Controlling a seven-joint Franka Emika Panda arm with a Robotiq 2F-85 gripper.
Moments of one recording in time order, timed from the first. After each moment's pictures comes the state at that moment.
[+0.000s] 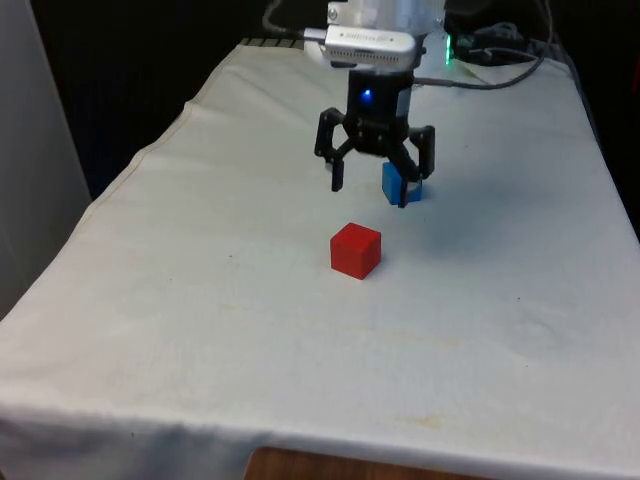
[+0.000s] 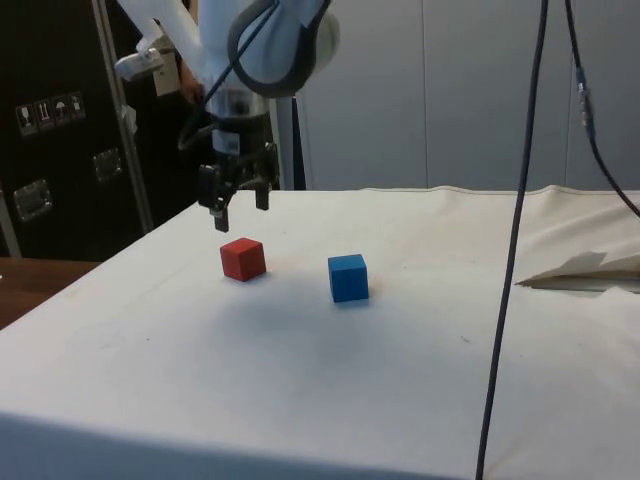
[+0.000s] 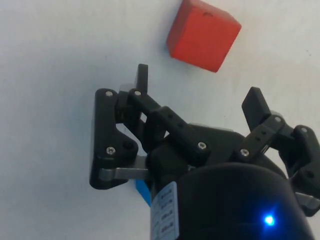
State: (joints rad) arm 0.10 0.44 -0.13 -2.02 -0.05 2.62 0.29
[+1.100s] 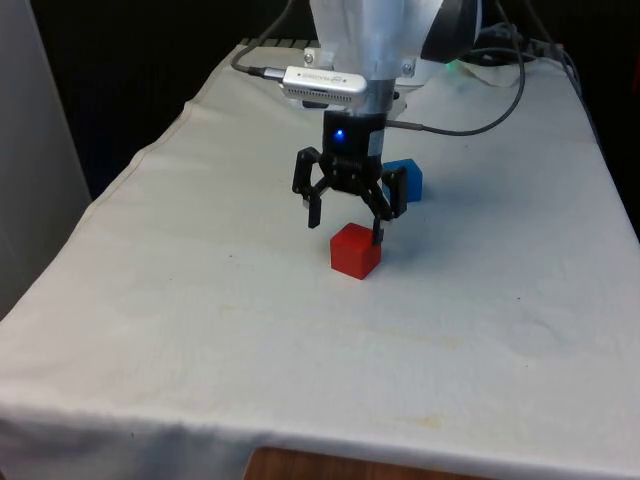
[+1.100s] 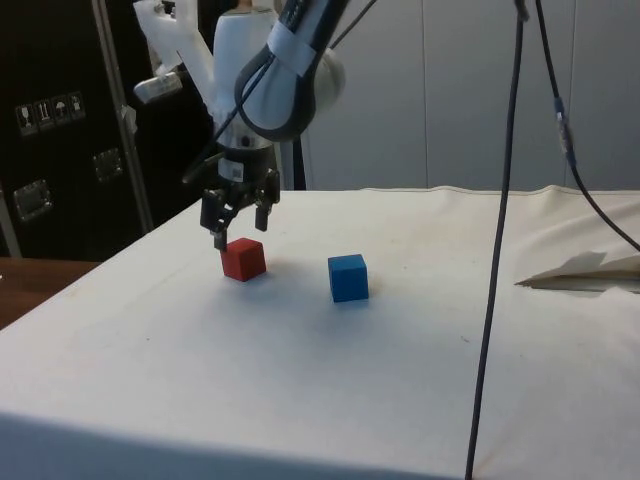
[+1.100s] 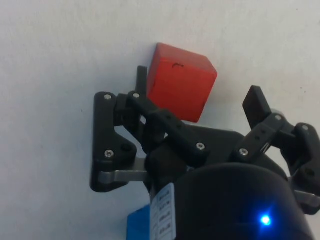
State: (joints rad) arm 0.08 0.57 -0.15 -1.99 0.02 2.80 0.26
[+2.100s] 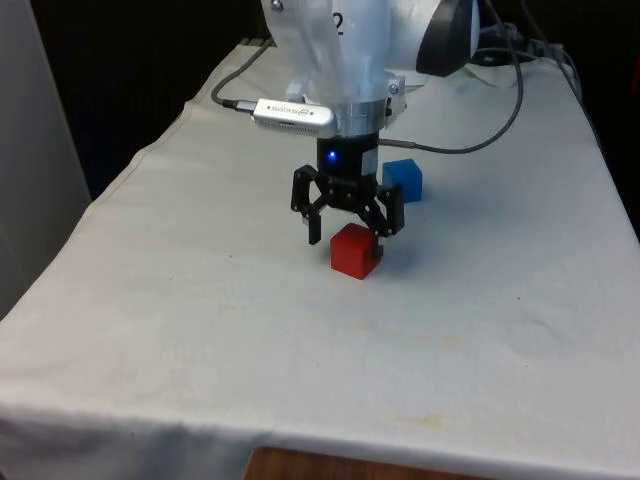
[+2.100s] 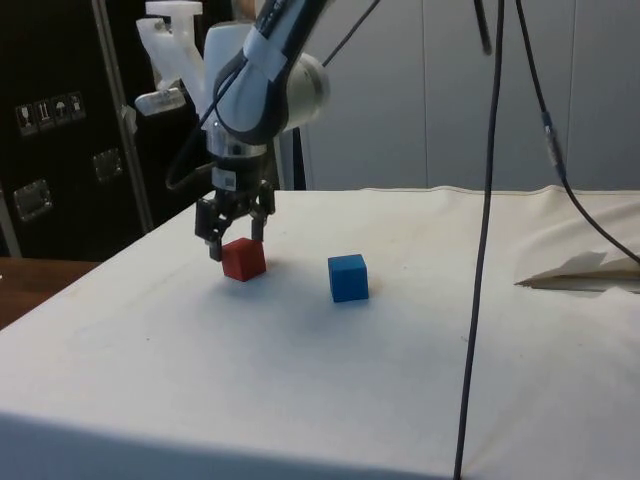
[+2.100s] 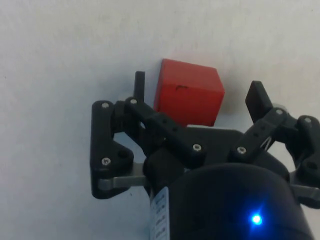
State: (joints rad) arm 0.07 0.64 -0.15 -1.88 0.15 2.70 0.16
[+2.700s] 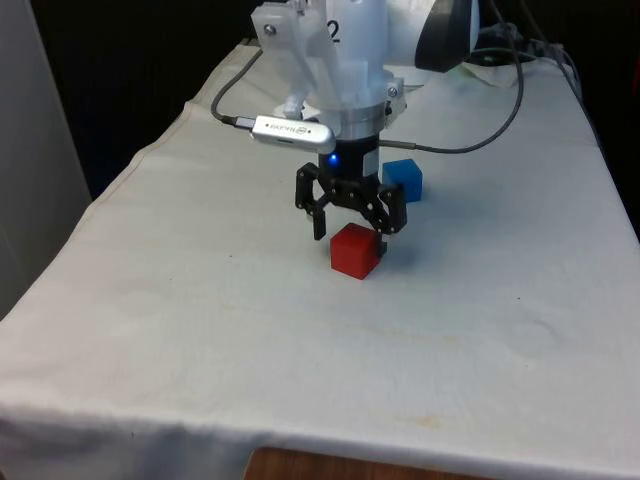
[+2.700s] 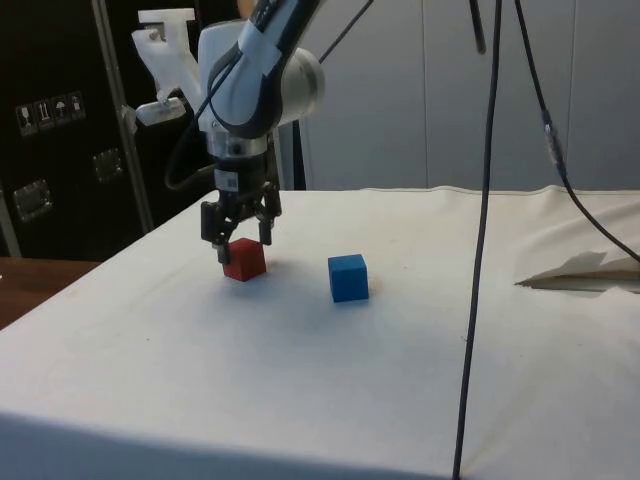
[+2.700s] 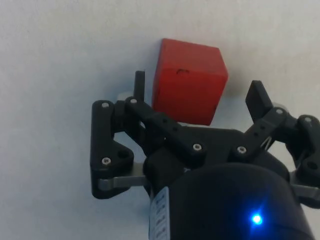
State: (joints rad) arm 0.07 0.64 -0.15 -1.86 0.16 2.59 0.16
